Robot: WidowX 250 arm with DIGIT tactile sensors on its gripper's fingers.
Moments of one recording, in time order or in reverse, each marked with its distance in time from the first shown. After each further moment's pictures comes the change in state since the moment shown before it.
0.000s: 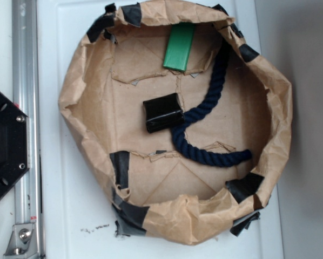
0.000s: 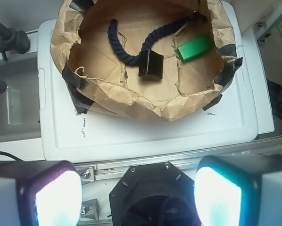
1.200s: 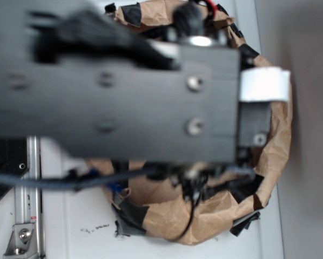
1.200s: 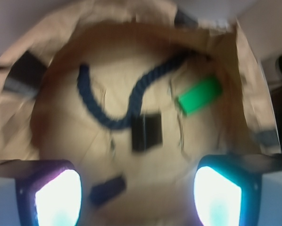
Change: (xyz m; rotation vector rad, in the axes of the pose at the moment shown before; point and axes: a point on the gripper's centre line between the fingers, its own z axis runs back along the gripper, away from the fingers) arm 0.129 0.004 -0.102 0.179 0.061 0.141
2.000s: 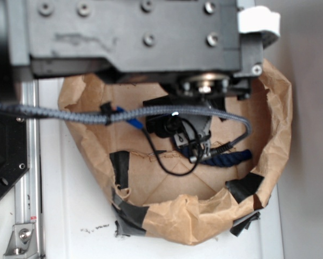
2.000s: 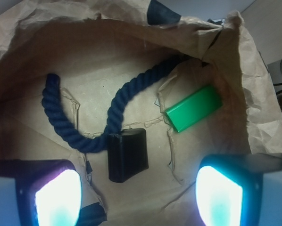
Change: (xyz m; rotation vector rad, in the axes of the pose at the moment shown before) arm 0.009 0.019 -0.017 -0.036 -0.012 0.014
